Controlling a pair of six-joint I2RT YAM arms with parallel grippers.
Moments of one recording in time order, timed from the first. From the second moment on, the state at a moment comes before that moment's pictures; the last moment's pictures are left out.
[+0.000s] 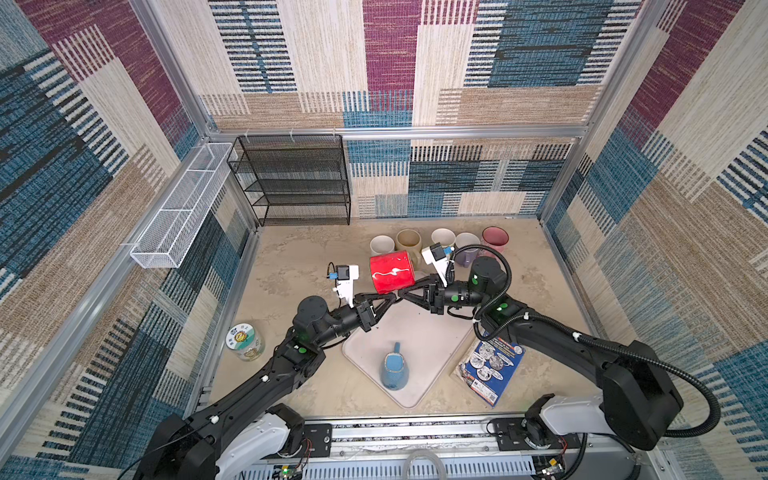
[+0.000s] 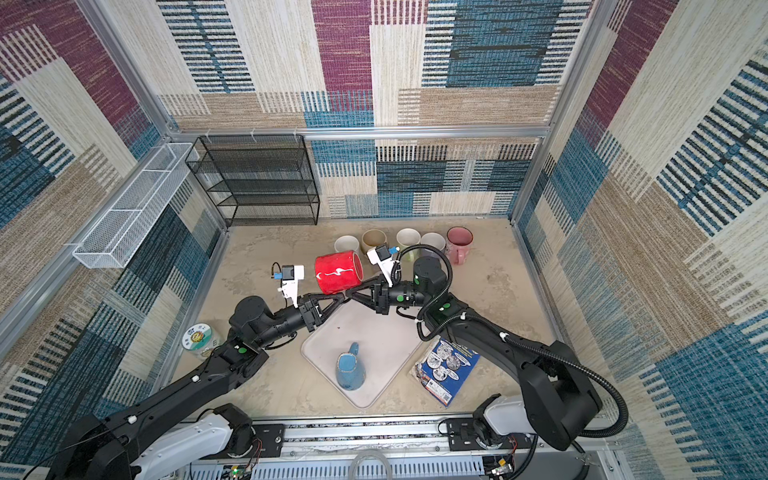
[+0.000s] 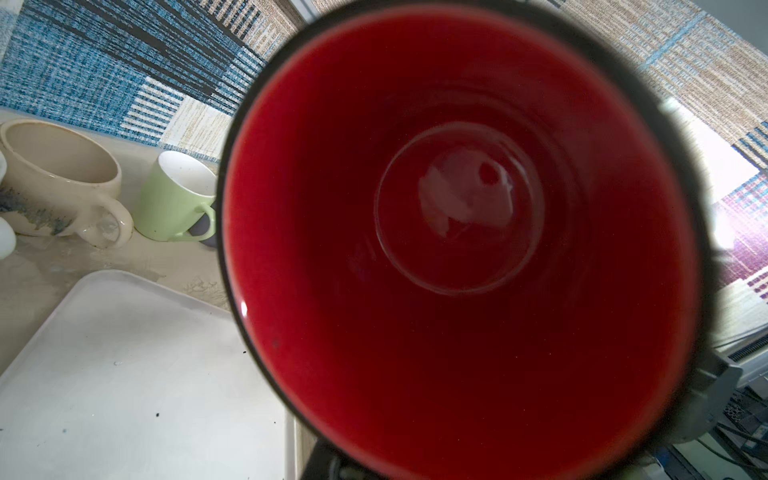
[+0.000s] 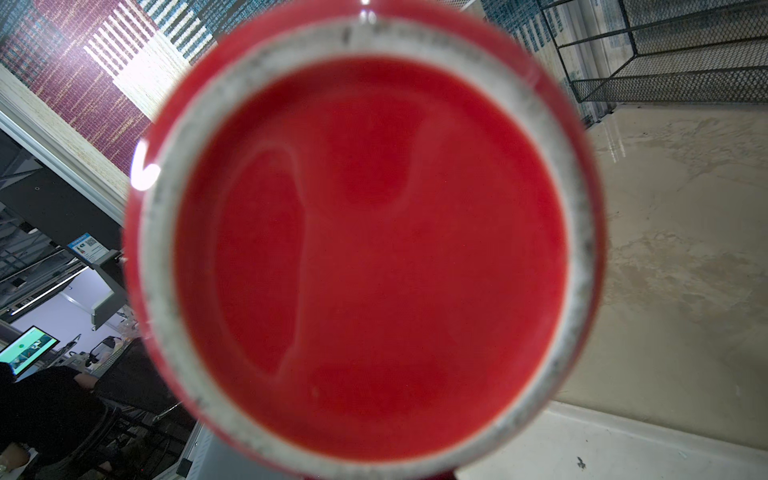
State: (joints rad) left arm -0.56 1.01 0.49 0.55 0.53 -0.77; right arm 0.60 1.36 0.82 0.48 -0.89 0.57
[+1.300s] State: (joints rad) left arm -0.54 0.87 0.43 0.07 0.05 -0.71; right arm 0.60 1.34 0.82 0.21 -0.66 0.40
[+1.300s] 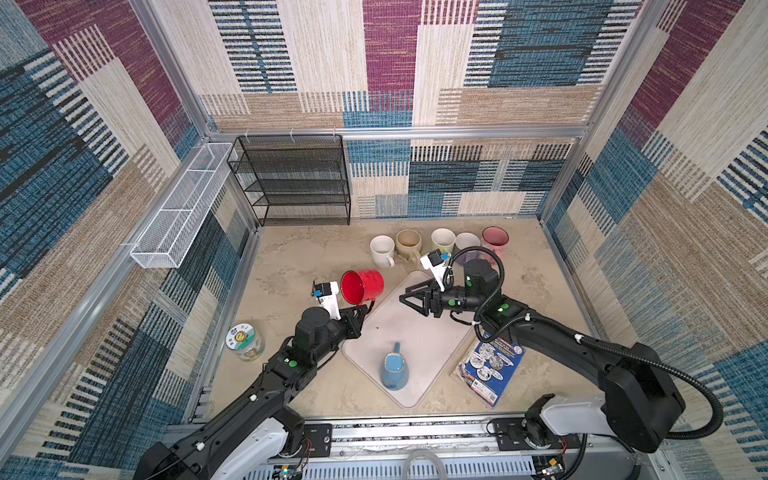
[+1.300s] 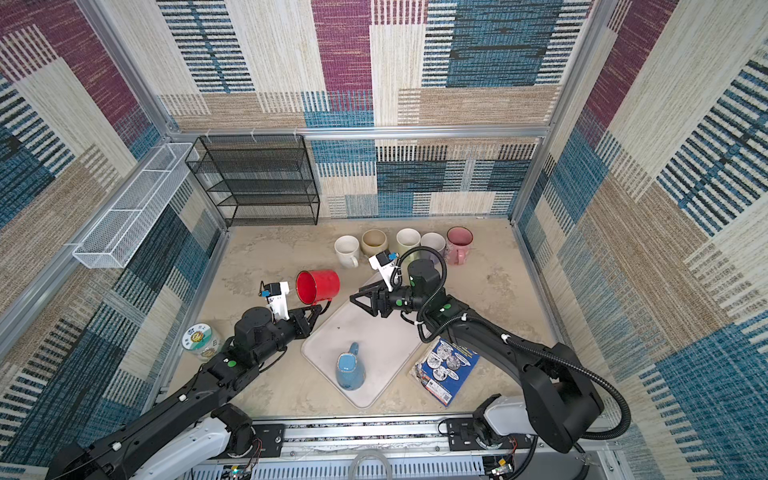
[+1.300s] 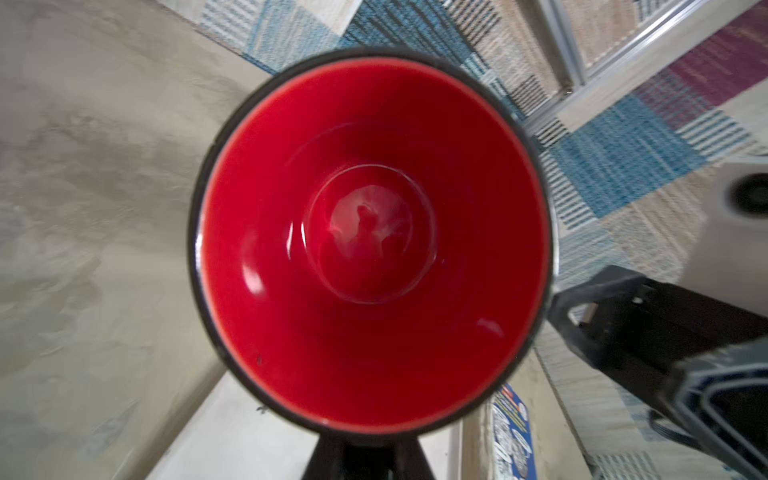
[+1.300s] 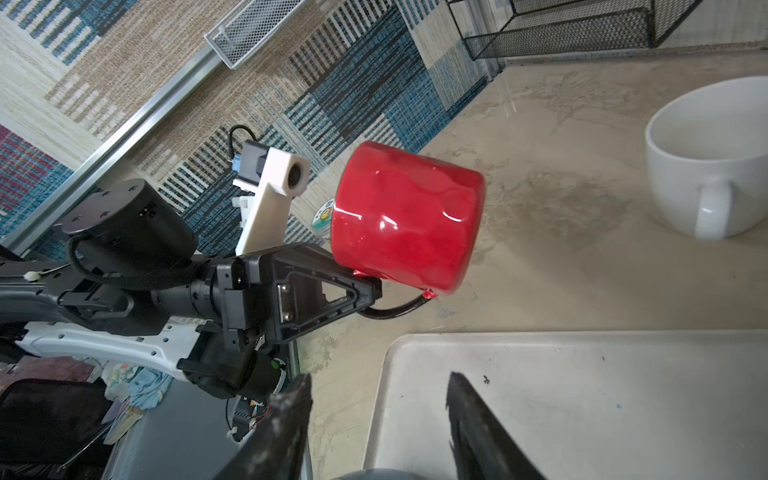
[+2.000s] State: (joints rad) left arm -0.52 1.07 0.79 -0.42 -0.19 -0.57; right arm 0.60 1.29 0.73 0.11 -0.51 0.33
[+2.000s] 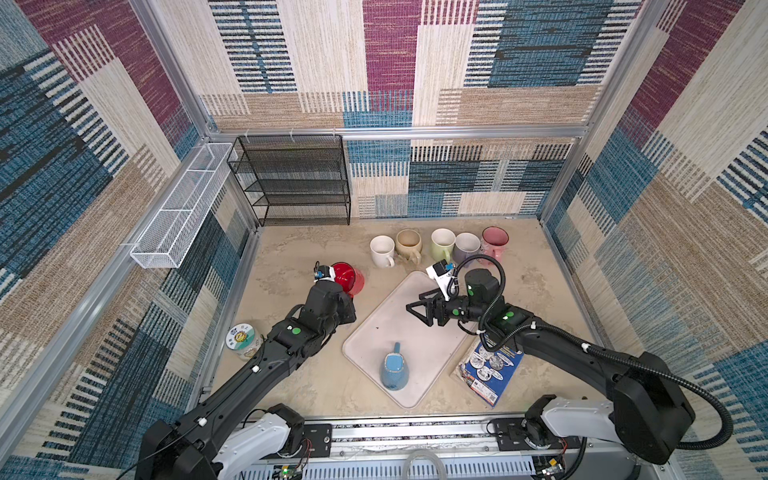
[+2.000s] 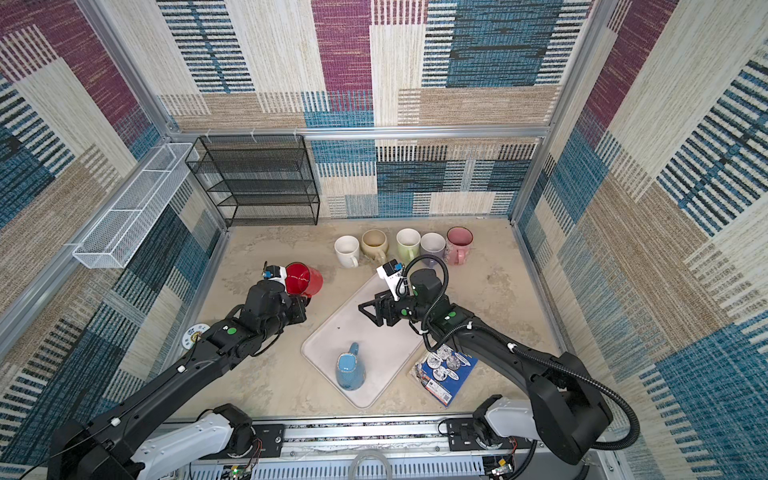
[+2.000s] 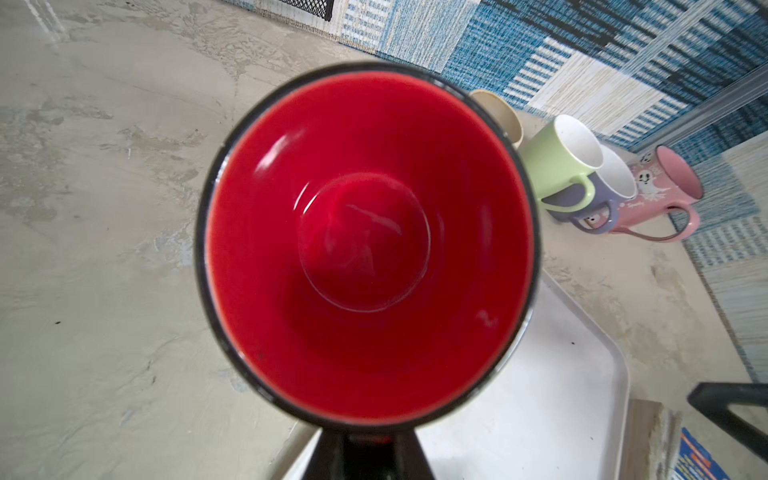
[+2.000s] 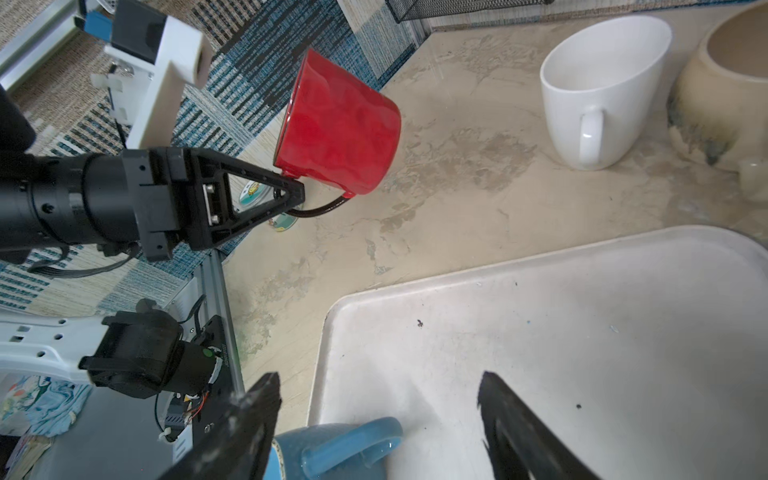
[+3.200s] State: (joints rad) left arm -0.30 1.54 1.24 -0.63 -0.15 -0.41; right arm 0.60 1.34 0.69 0.12 -0.36 0.27
